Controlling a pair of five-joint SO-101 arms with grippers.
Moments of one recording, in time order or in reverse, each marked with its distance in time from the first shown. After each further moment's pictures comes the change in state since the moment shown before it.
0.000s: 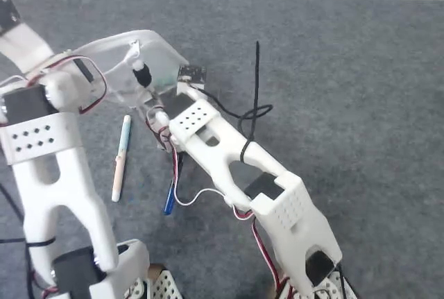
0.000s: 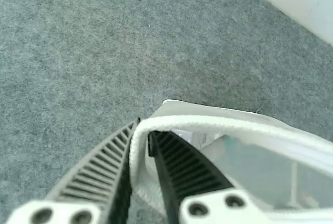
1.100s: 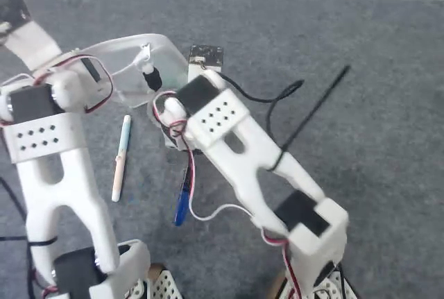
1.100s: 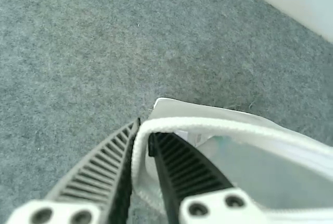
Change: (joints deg) left arm 2.2 -0.1 0.0 0.0 -0.4; right arm 0.0 -24.9 4.2 19.7 3.1
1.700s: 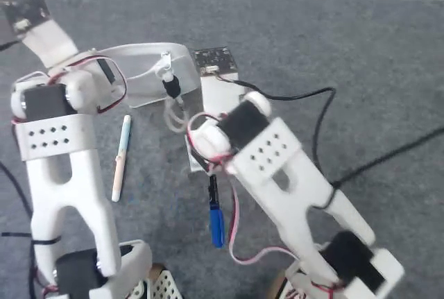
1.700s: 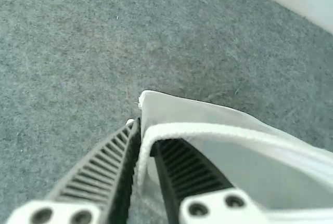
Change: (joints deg) left arm 4.3 -0.6 1.1 0.0 0.0; right arm 0.1 -25.8 17.3 0.0 13.9
